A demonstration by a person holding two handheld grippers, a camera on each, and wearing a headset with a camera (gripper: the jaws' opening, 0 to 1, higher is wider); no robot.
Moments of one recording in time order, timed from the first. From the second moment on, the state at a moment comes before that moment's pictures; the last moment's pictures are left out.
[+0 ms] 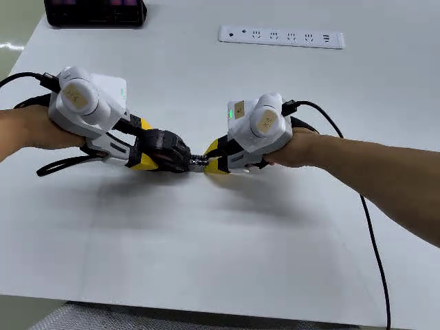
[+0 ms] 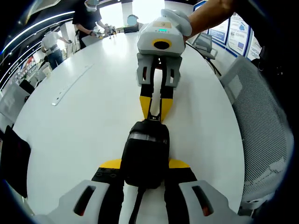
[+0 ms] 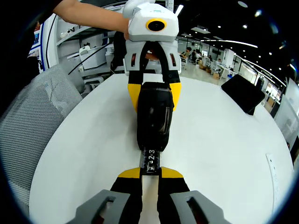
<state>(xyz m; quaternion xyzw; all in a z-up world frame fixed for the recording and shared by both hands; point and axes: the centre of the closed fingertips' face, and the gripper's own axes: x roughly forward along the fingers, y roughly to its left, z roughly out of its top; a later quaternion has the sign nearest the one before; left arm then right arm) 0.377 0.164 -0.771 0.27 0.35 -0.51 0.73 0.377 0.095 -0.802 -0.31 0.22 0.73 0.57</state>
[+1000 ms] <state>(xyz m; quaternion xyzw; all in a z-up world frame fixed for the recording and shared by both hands) 0.377 0.161 -0.772 0.27 0.36 -0.51 0.74 0.382 0.049 -0.801 -0.31 0.23 0.72 0.58</state>
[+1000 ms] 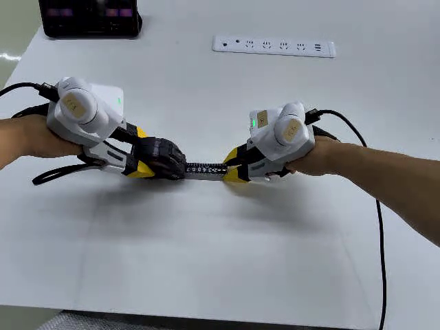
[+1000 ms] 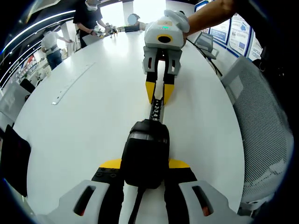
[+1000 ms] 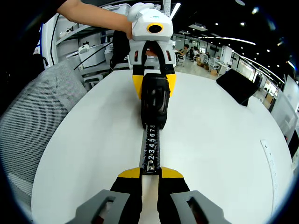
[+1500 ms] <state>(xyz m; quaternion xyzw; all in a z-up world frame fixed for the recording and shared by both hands) 0.378 0.162 -0.771 0.27 0.36 -0.50 0.74 0.388 0.024 -0.803 -0.31 0.24 0.71 0.58</state>
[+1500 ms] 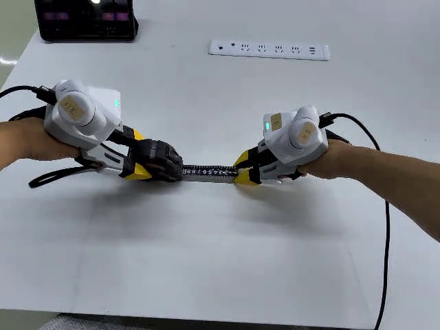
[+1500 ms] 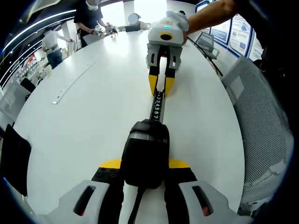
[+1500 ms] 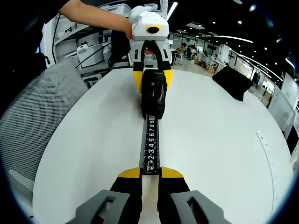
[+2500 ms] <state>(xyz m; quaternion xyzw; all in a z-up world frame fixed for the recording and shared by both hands) 0.378 0.162 -0.771 0.27 0.36 -0.50 0.74 0.395 -0.026 -0.799 -0.32 0.25 0.69 0.60</state>
